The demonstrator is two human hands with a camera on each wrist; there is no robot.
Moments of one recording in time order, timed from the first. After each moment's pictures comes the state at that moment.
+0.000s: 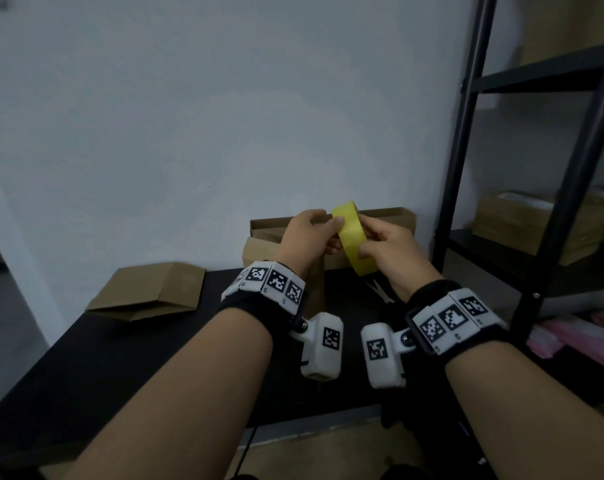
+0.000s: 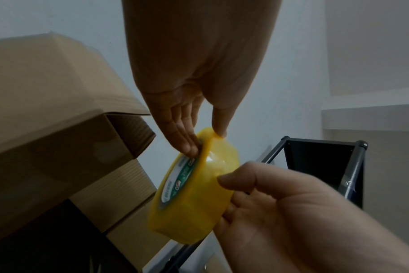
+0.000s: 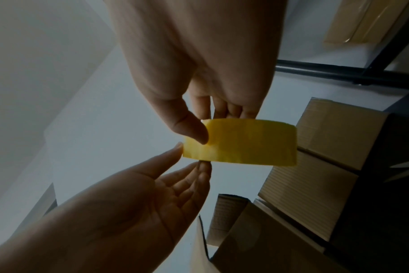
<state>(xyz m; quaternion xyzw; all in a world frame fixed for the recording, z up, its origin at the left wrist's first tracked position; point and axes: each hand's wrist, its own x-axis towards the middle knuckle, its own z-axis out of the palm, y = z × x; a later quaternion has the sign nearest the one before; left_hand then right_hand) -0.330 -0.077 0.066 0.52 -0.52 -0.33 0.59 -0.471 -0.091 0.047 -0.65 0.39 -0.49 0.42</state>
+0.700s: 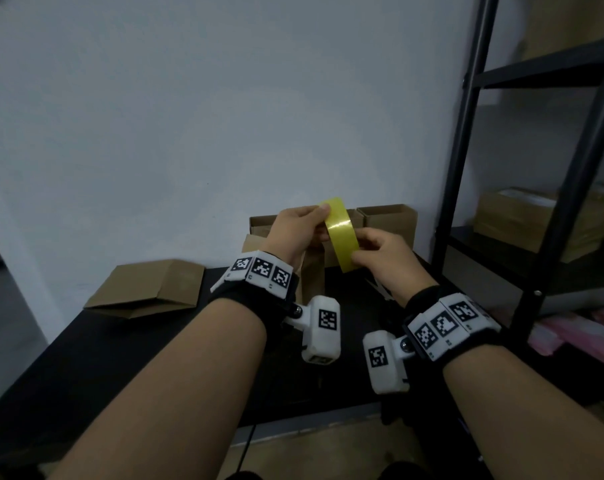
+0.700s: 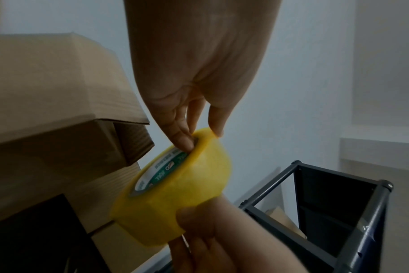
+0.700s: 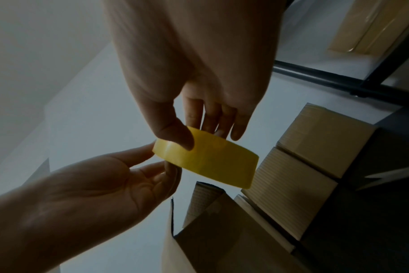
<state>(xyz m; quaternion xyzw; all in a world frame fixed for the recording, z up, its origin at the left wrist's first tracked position) -0.318 -0.073 0.073 0.48 -0.47 -0.40 0.62 -0.472 -0.087 0.035 -0.70 0.37 -0.46 0.40</state>
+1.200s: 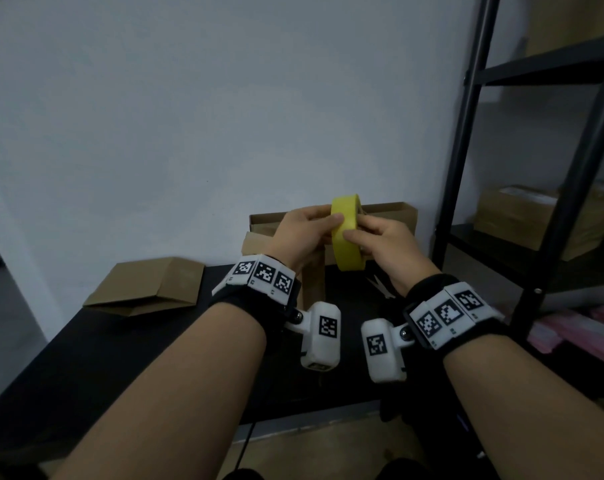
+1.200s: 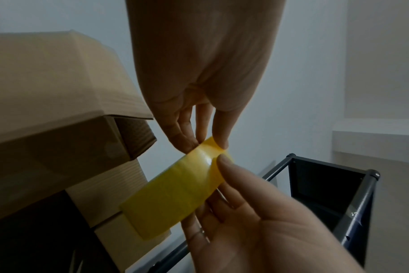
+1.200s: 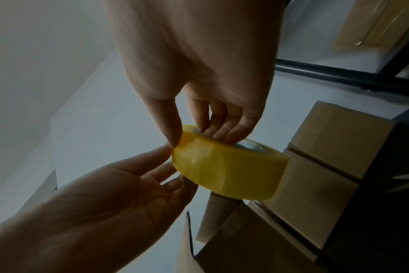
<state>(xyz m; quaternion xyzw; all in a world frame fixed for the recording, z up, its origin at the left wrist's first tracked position) -0.324 -0.064 0.070 0.45 -0.52 -0.43 0.59 -0.468 -0.089 0.047 -0.65 0.32 -0.50 0.47</state>
